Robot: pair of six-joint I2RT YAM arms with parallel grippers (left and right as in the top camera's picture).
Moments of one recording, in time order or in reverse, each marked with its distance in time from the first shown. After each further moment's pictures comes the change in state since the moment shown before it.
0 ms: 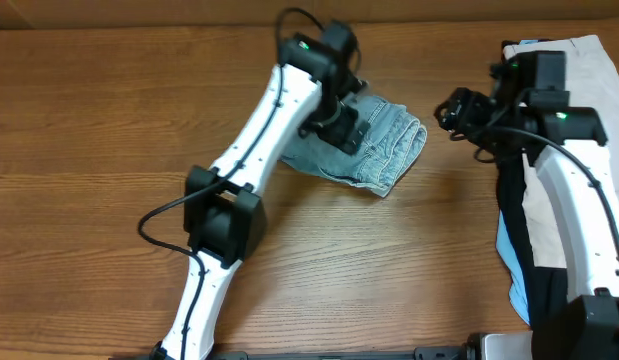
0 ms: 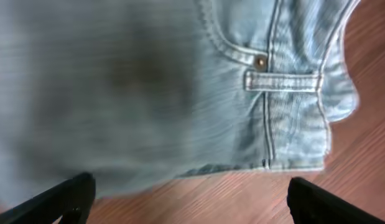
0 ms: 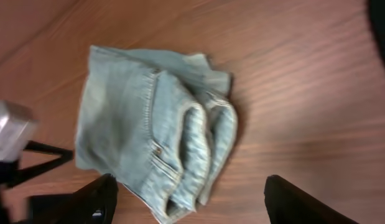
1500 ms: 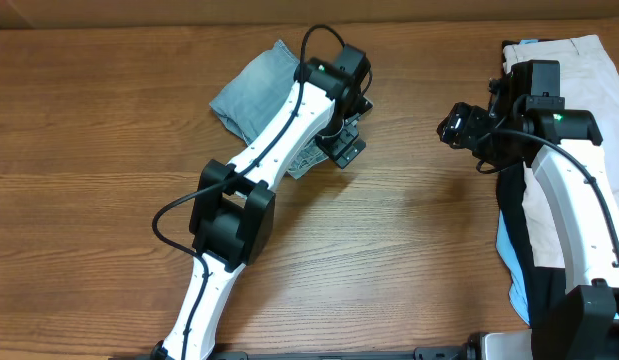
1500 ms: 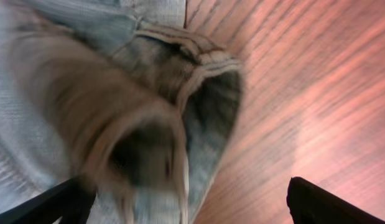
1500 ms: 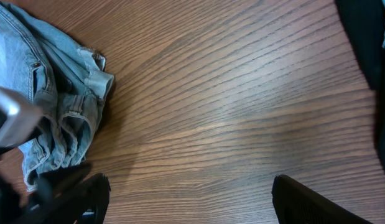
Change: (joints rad) left arm -0.037 -0.002 -0.182 0.190 -0.216 0.141; right arm -0.006 0.014 -0.038 -0.040 0.067 -0.026
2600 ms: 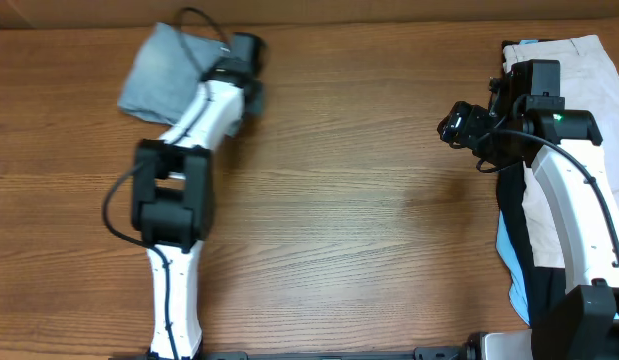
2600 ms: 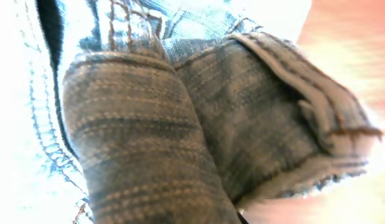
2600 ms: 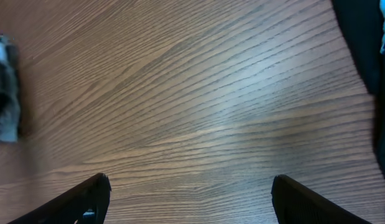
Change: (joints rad) left arm 0.379 -0.032 -0.320 0.672 -0.286 -0.301; right arm 0.000 0.000 0.000 0.013 0.004 0.000
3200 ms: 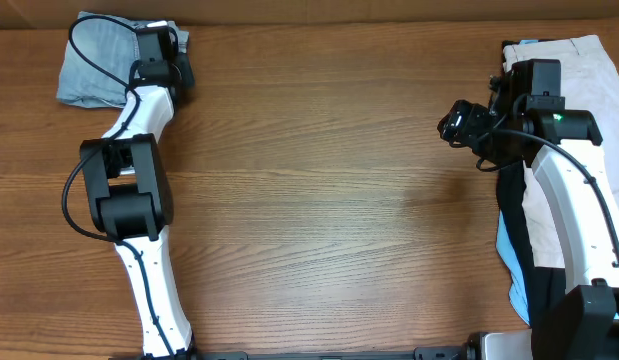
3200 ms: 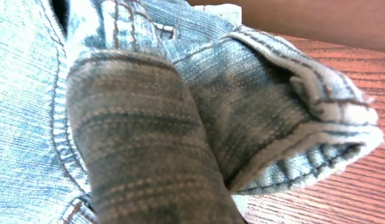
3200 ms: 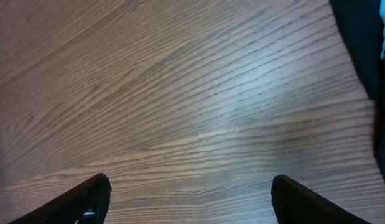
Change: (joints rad) left arm 0.274 0.078 -0.009 0.423 0.124 -0.027; right arm 0.000 0.000 0.000 0.013 0.000 0.000
